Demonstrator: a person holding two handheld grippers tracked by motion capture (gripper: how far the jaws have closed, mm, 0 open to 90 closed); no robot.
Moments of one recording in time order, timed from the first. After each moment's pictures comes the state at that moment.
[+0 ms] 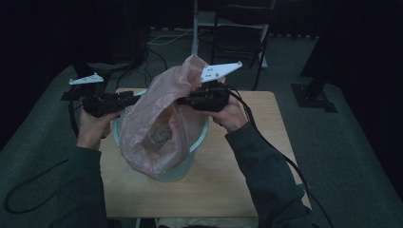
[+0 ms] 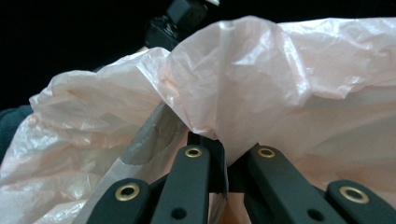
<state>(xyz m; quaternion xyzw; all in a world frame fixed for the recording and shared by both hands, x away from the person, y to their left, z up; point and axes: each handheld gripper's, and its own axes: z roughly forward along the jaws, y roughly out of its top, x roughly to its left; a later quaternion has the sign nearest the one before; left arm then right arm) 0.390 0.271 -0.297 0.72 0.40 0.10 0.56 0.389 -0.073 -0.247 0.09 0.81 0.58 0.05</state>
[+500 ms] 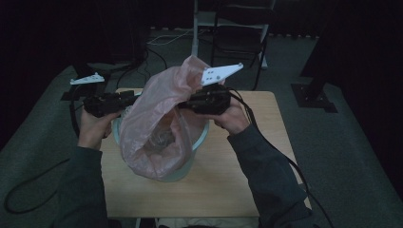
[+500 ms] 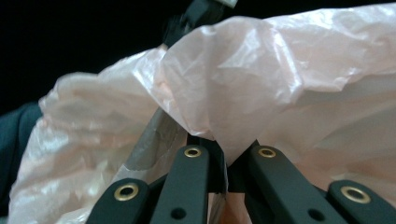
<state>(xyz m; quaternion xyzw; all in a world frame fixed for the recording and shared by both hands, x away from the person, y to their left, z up) 0.390 0.270 -0.297 0.72 0.40 0.09 0.56 0.379 -0.072 -0.248 0.07 0.82 0.57 0.03</state>
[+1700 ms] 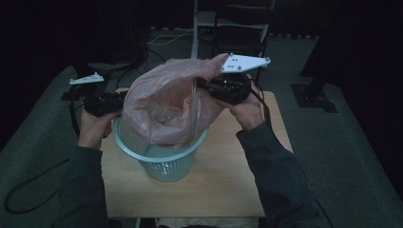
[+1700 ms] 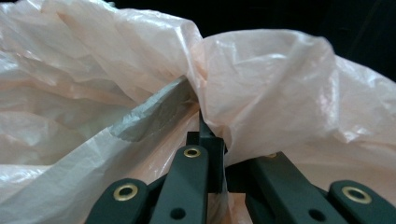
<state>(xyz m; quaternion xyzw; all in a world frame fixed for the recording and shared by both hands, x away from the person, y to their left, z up) 0.391 0.272 -0.298 0.72 0.40 0.09 0.56 0.375 -0.112 -0.216 0.16 0.78 0.58 0.19</state>
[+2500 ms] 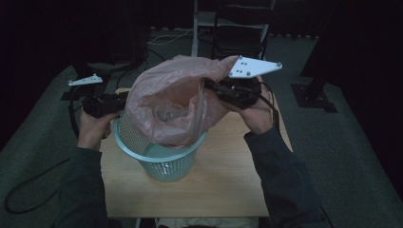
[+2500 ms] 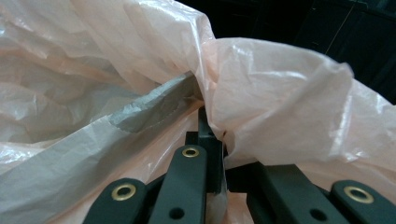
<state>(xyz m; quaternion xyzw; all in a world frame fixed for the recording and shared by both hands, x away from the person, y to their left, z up) 0.390 0.275 -0.301 0.71 0.40 0.09 0.57 0.353 -0.127 -0.207 0.14 0.78 0.56 0.24</state>
